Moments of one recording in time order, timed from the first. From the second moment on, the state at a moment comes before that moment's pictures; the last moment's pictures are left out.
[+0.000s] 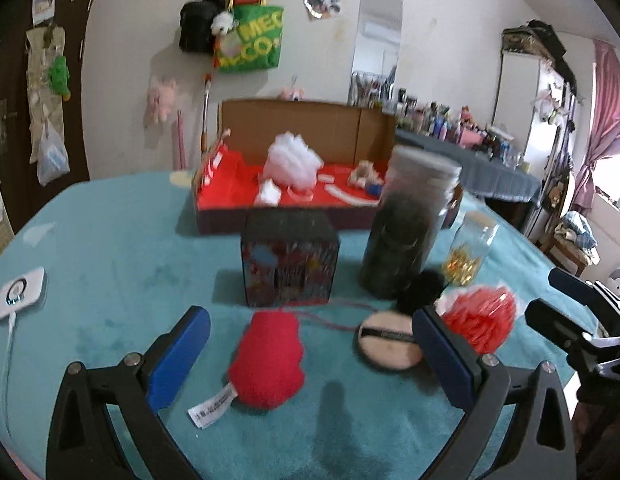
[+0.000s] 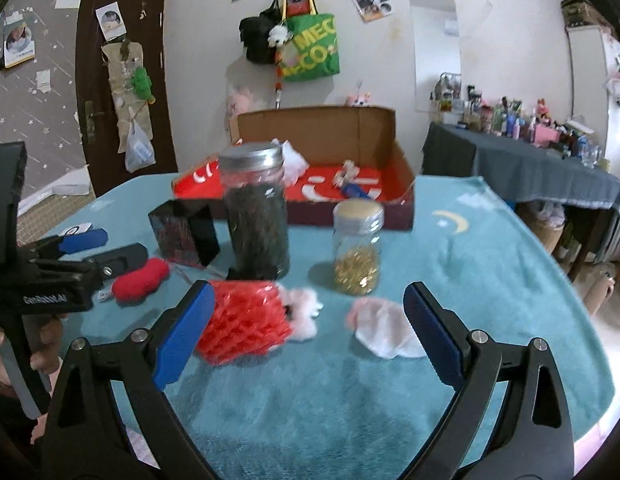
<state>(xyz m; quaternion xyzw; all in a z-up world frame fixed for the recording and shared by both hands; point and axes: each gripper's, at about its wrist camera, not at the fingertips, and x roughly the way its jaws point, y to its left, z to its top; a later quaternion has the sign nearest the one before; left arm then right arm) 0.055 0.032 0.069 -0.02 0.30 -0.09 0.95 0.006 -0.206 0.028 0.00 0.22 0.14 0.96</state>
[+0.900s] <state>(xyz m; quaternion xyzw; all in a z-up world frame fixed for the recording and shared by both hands) 0.075 0.038 0.044 -0.03 0.37 -0.09 0.92 0.023 -0.194 0.004 0.05 0.26 0.26 0.93</state>
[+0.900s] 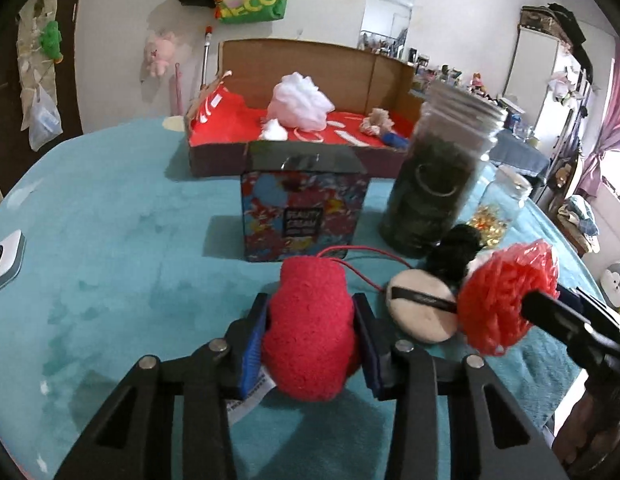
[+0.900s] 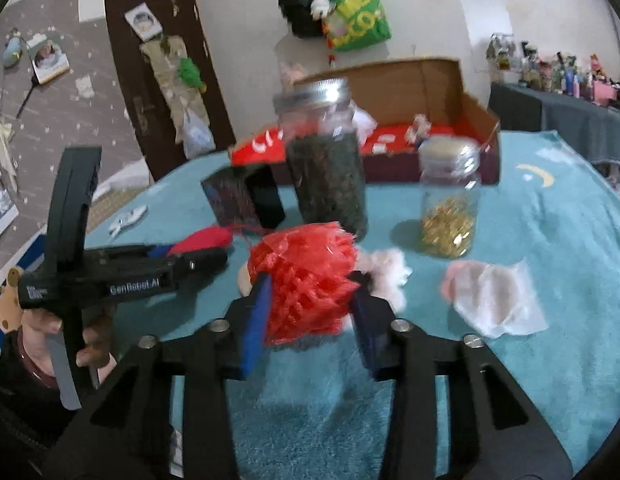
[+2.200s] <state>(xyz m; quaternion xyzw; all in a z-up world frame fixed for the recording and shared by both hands) 0.066 0.030 0.115 -0.02 0.30 -0.12 0.95 0.017 -0.242 0.058 0.10 0.19 0.23 0.95</state>
